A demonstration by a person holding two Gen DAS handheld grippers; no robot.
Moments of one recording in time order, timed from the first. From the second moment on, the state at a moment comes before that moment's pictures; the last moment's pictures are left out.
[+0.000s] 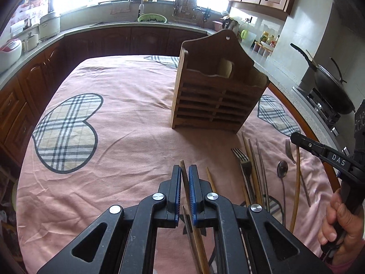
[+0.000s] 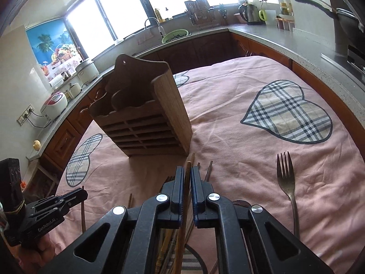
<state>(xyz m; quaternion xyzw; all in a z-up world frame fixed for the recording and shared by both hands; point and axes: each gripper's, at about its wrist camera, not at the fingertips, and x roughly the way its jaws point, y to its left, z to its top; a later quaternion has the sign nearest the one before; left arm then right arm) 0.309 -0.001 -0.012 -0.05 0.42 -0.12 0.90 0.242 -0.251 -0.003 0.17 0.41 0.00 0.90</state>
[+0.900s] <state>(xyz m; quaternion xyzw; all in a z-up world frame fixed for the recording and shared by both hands) 0.208 0.055 0.095 -0.12 0.30 -0.13 0.94 0.184 -0.235 0.097 0.15 0.31 0.03 0.94</state>
